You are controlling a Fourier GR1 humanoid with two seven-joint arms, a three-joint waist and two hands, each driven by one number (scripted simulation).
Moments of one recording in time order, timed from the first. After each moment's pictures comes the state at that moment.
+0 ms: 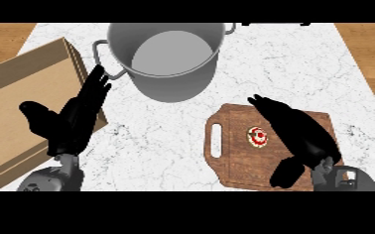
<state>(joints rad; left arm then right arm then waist) -0.12 0.14 -0.08 -1.71 0.11 0.14 0.33 -0.20 -0.36 0.34 -1.86 0.60 0.56 0.59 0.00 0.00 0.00</state>
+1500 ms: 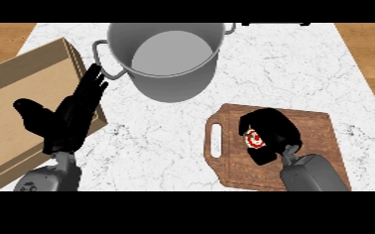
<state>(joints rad) -0.13 0.11 -0.01 -1.70 0.08 0.07 0.34 -0.23 -0.24 0.35 -1.53 0.90 0.50 0.29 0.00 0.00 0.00</state>
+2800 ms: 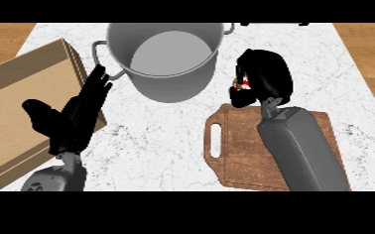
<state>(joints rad) -0.13 0.07 -0.02 -1.71 0.04 0.08 0.35 -0.57 -0.09 0.20 -1.47 1.05 0.25 0.58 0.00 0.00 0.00</state>
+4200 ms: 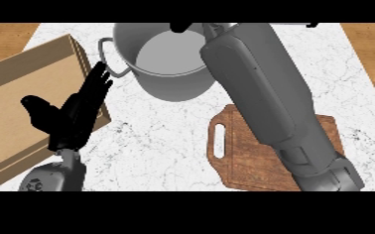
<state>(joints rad) -0.15 0.08 -0.01 -1.69 0.05 0.05 0.35 -1.24 0.00 0.08 -1.06 0.90 0.07 0.61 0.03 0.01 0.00</state>
